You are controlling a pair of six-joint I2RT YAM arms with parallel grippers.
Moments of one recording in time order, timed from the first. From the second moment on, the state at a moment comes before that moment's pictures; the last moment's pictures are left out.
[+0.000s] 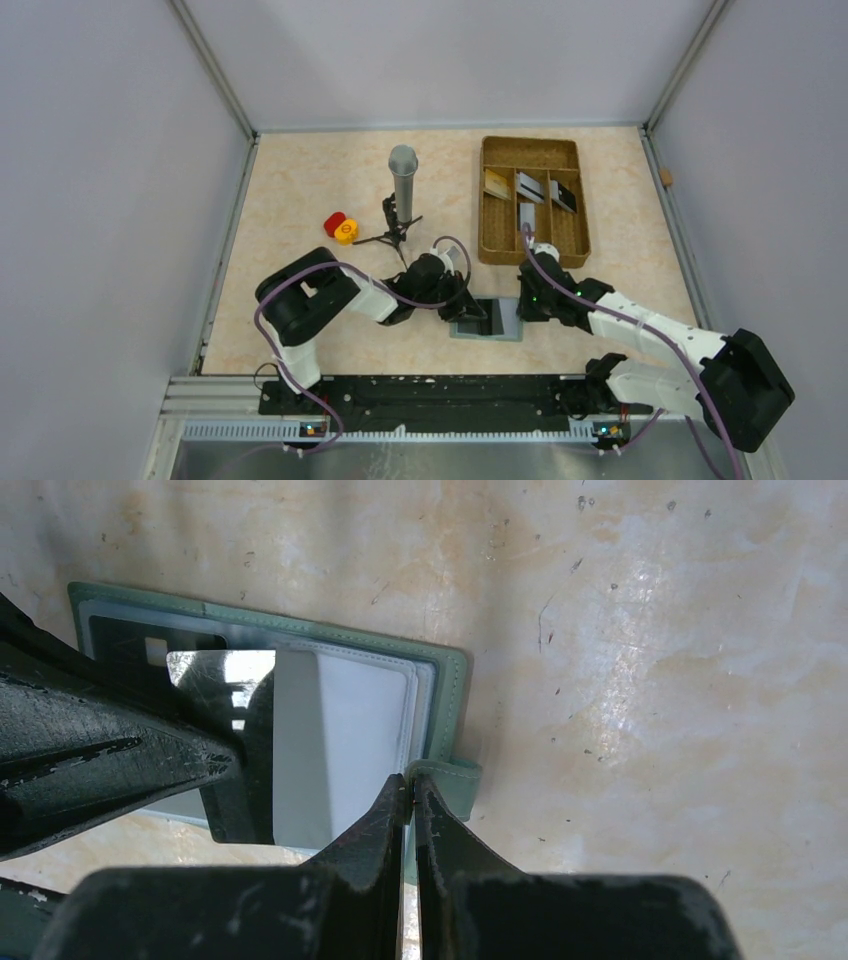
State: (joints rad) left arm -0.89 1.83 0.64 0.60 0.40 -1.16; right arm 0.71 1.06 0.51 -0.46 0.14 0.63
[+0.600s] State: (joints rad) left arm -0.90 1.73 0.67 0.43 0.35 -1.08; right arm 0.71 1.04 0.50 -0.45 0.16 0.65
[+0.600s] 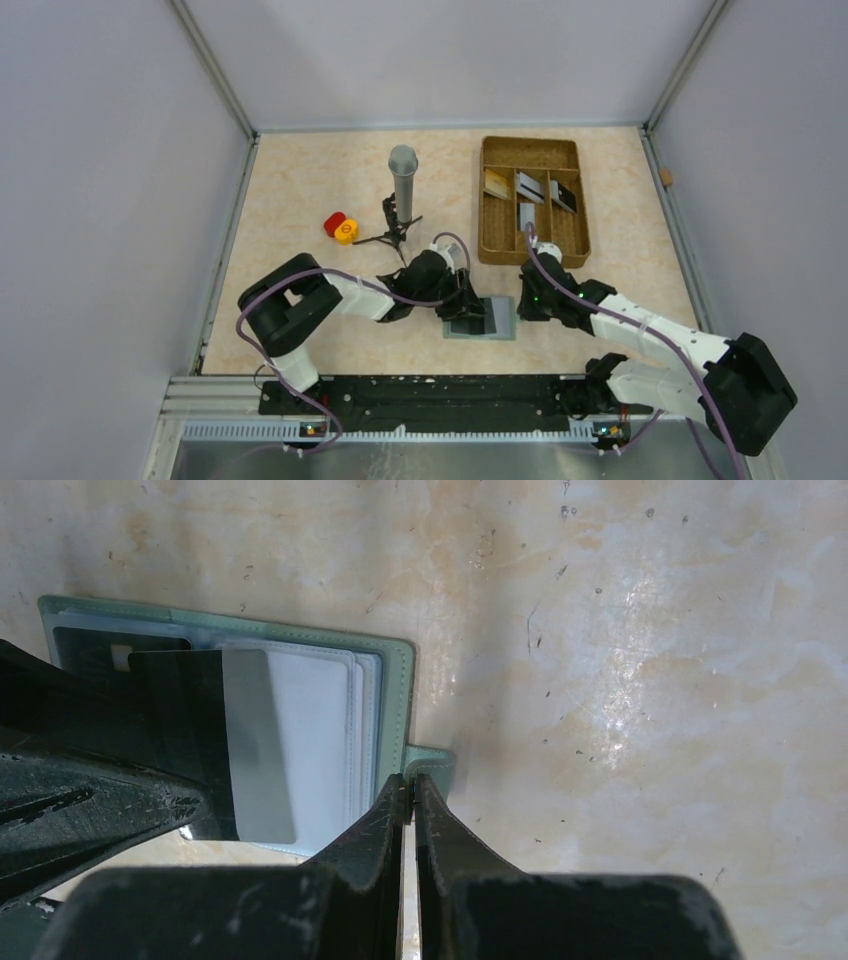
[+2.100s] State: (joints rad) left arm -0.96 1.63 0.88 -0.10 0.11 -0.85; right arm 0.71 1.03 0.48 -0.46 0.18 0.66
